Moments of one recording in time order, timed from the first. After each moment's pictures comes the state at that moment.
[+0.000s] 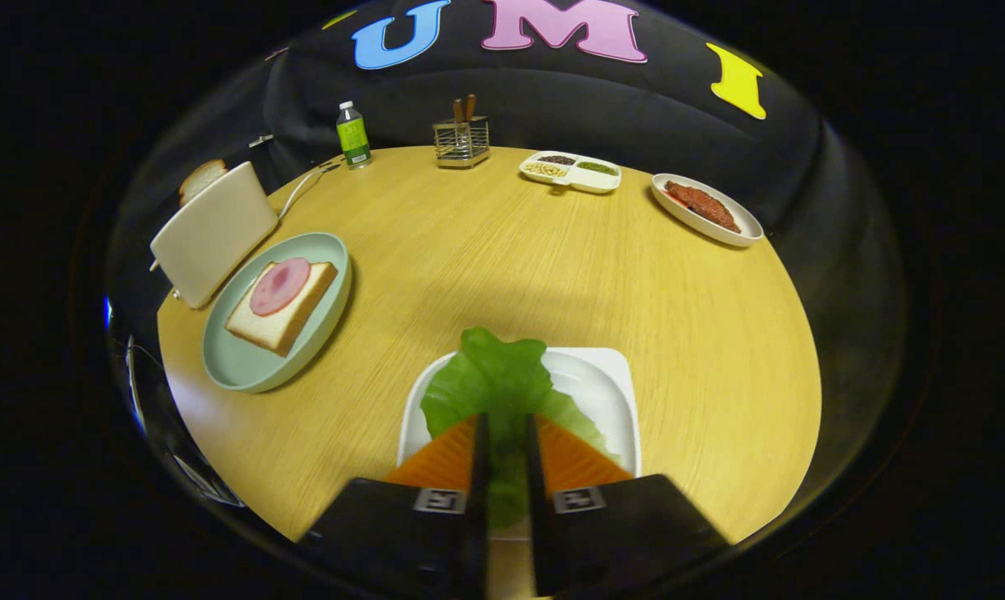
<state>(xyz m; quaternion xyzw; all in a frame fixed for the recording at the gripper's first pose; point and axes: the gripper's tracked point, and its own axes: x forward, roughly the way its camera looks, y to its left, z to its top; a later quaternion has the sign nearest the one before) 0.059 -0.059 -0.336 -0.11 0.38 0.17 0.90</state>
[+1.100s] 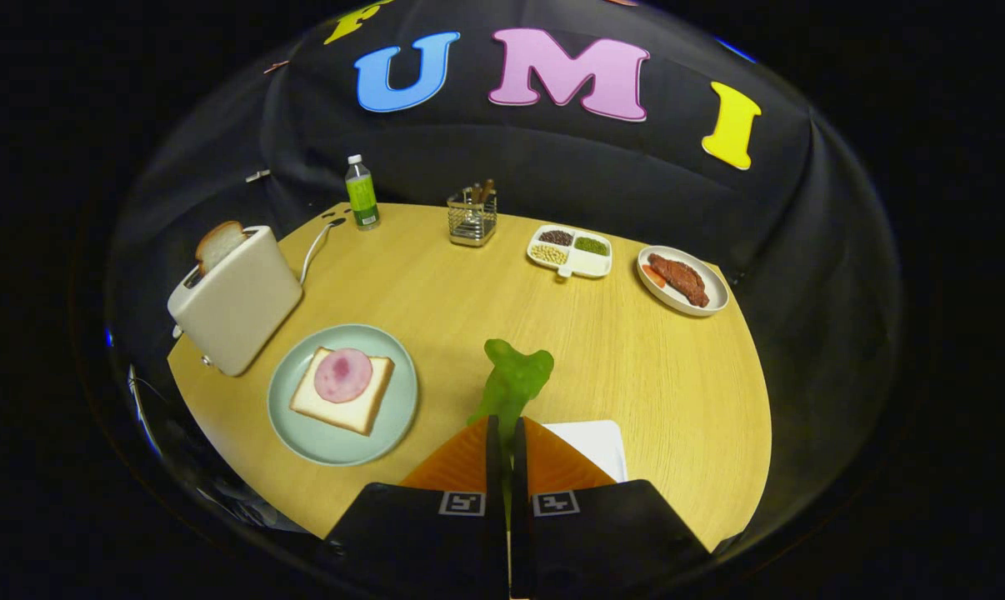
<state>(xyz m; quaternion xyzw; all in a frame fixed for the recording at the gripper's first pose) 0.048 0.025 -0.209 -0.11 0.31 0.16 0.93</state>
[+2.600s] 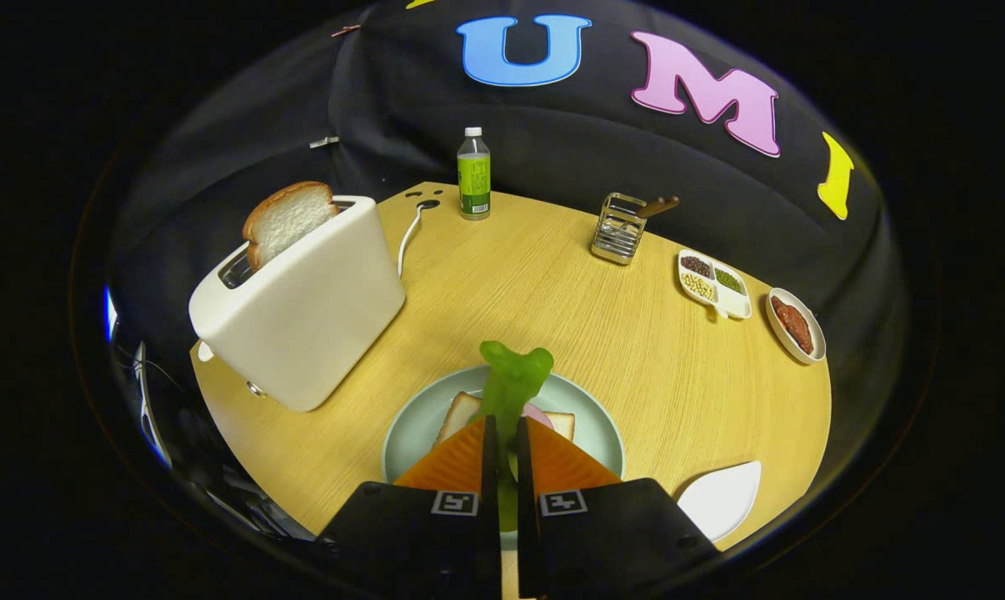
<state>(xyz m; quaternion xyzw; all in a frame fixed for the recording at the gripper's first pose) 0.045 0.216 -0.263 -0.14 0.33 0.24 0.90</state>
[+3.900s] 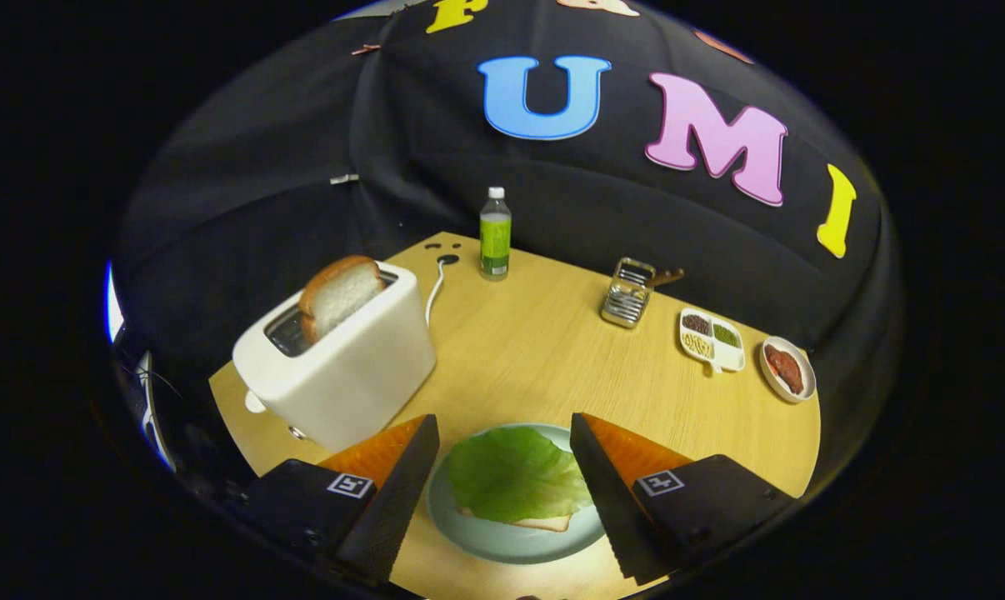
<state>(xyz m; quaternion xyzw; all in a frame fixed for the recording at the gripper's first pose) 0.038 0.272 -0.168 -0.13 0.23 0.28 0.92</state>
